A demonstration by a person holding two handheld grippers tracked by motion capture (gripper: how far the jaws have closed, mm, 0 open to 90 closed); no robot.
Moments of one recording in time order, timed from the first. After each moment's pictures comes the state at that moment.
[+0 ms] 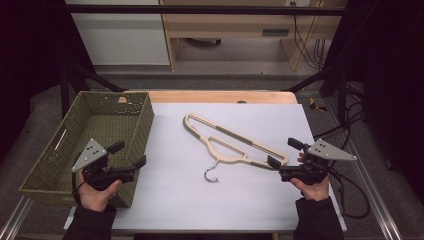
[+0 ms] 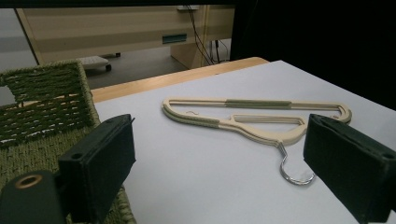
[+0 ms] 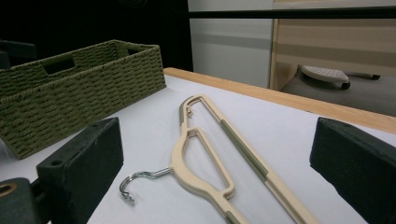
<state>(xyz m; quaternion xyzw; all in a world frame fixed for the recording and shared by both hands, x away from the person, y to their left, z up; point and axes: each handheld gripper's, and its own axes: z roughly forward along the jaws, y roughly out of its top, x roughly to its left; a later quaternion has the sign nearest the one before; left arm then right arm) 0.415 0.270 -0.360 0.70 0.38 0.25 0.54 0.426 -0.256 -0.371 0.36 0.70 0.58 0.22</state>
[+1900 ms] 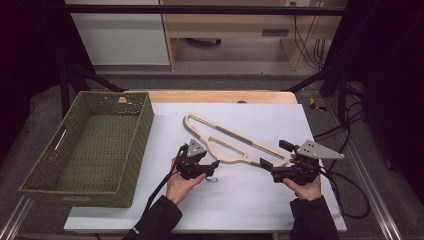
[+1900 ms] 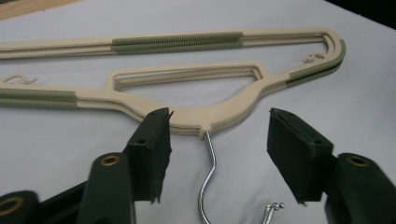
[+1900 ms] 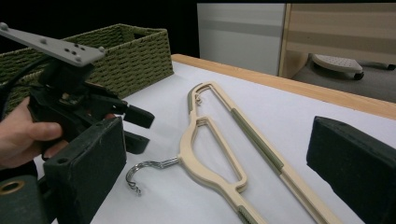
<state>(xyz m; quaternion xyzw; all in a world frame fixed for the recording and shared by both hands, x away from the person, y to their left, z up) 0.486 0.078 -0.446 0.81 0.36 0.16 0.44 0.432 -0.239 -0.380 0.35 0.72 0.57 0.21</state>
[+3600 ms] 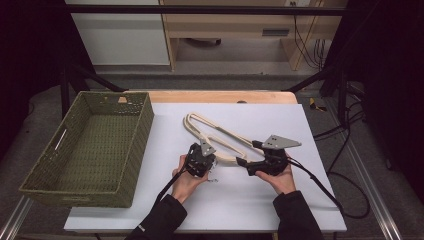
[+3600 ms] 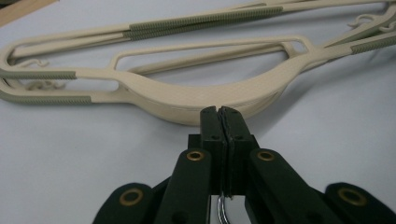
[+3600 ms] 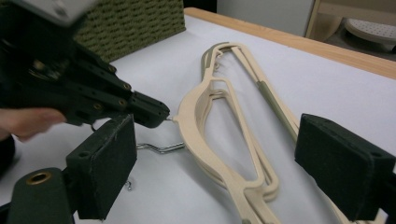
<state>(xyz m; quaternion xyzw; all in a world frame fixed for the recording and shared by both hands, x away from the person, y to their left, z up) 0.491 0.058 -0.443 0.84 0.35 0.21 0.35 0.482 -0.183 -0.419 0.33 0.78 0.51 0.17</state>
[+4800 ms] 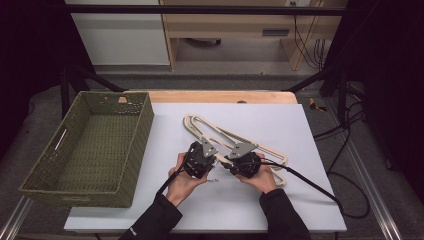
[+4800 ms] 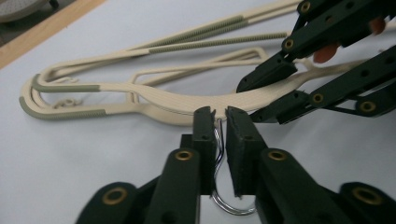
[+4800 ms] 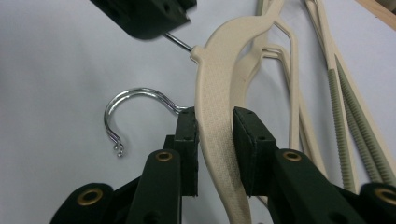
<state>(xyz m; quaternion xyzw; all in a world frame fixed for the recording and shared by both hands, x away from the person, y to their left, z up) 0.471 0.064 -0.401 0.86 0.31 0.22 0.35 0.497 -0.124 -0.453 0.21 0.88 0.38 0.18</state>
